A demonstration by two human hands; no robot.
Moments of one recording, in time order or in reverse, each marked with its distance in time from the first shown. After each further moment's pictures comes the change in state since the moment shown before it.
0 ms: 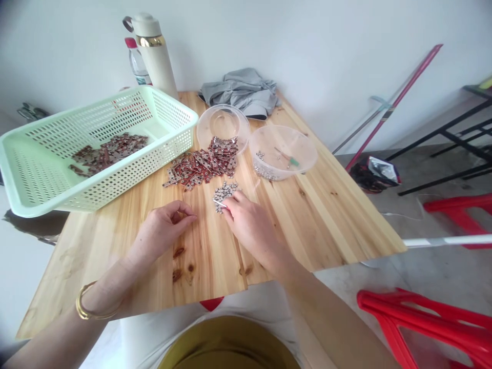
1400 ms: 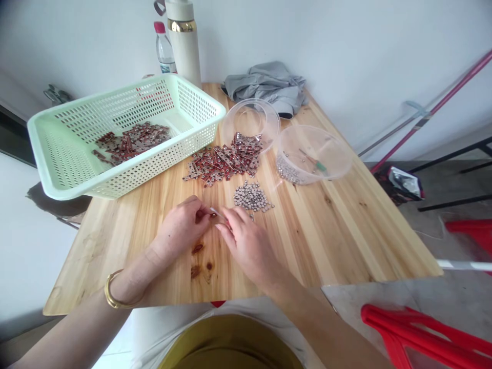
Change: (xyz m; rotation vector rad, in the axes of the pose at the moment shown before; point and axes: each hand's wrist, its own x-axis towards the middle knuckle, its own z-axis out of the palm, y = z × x) left_hand 0.000 -0.009 0.003 0.348 0.003 0.048; right_hand -0.017 -0.044 0.026 0.243 0.055 -0.070
